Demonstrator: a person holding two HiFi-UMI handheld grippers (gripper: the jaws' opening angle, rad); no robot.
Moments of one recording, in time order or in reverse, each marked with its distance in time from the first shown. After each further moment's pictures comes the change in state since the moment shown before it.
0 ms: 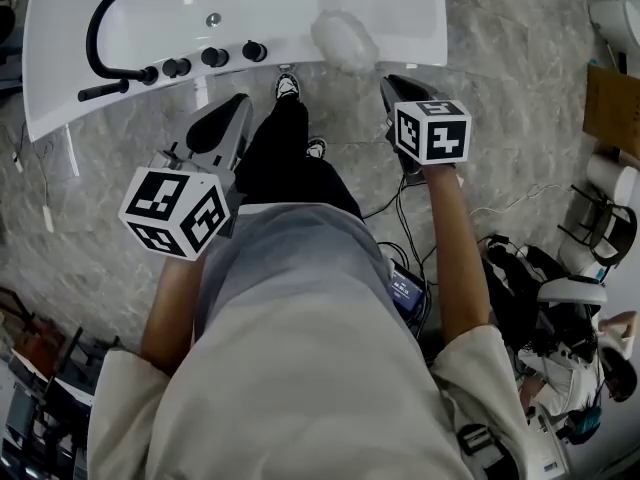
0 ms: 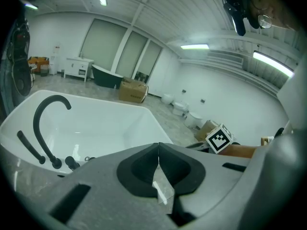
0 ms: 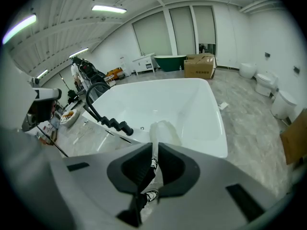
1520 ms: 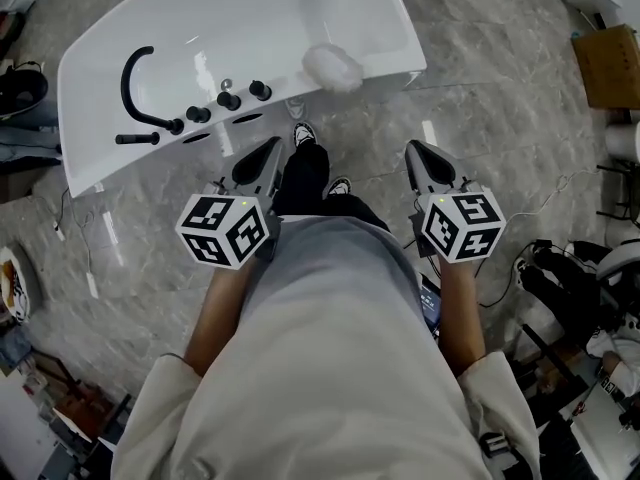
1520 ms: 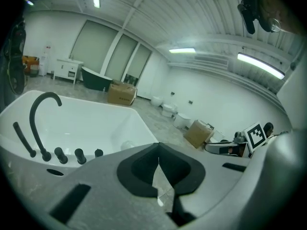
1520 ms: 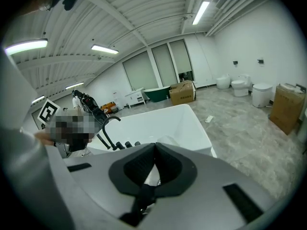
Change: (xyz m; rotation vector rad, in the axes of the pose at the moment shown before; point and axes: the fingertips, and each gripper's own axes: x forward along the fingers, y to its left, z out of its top) left arm -0.039 -0.077 -0.041 0.047 -0.036 -0.115; right arm -0.190 0.060 -0.060 0.193 -0.388 -0.069
